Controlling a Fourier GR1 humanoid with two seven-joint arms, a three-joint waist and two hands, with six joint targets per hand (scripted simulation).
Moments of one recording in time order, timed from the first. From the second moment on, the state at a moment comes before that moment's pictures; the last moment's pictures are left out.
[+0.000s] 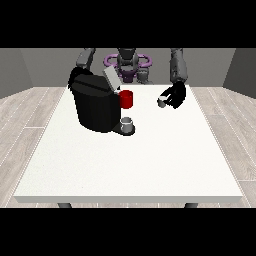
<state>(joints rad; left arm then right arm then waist) -0.63 0.36 0.02 -0.62 -0.63 0.09 -0.31 -0.21 -0.04 -0.07 -1.33 -0.03 -0.15 -0.06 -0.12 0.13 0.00</state>
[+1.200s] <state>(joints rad) -0.98 0.43 0.10 -0.70 -0.61 -0.13 -0.16 -0.30 -0.02 -0.03 -1.29 -0.03 -0.12 -0.08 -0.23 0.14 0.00</state>
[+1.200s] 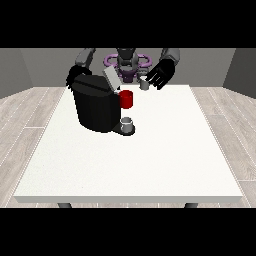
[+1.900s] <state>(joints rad) -1.13 0.47 0.14 -0.66 -0.62 -0.14 -0.12 -0.33 -0.03 -0.01 -1.36 0.00 -0.15 -0.05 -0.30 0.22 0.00</state>
